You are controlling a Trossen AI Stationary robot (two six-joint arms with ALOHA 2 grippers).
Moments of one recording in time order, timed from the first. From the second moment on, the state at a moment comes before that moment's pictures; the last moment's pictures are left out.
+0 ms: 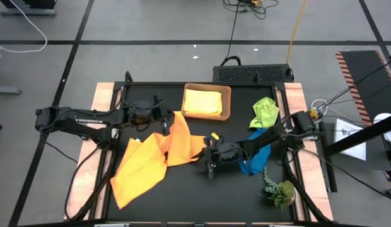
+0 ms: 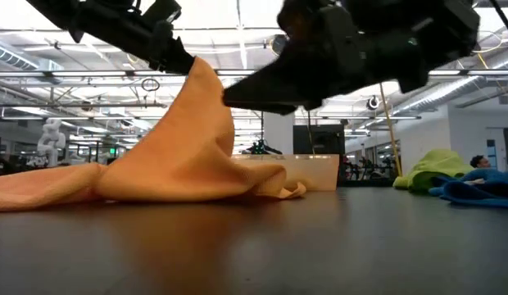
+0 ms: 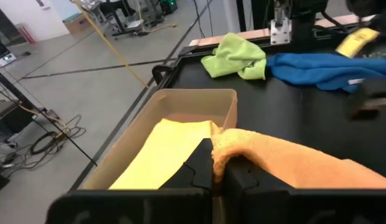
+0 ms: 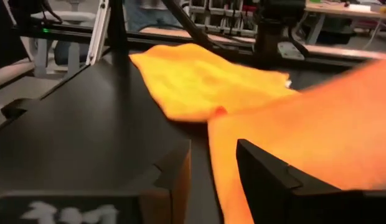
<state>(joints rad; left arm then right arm) 0.17 1.11 0.63 0.18 -0.19 0.22 0.24 1.87 0.79 0.81 0.09 -0.02</state>
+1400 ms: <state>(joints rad) 0.25 1.08 0.63 0.28 -0.03 0.12 0.16 2.15 1.12 0.41 0.41 -0.12</state>
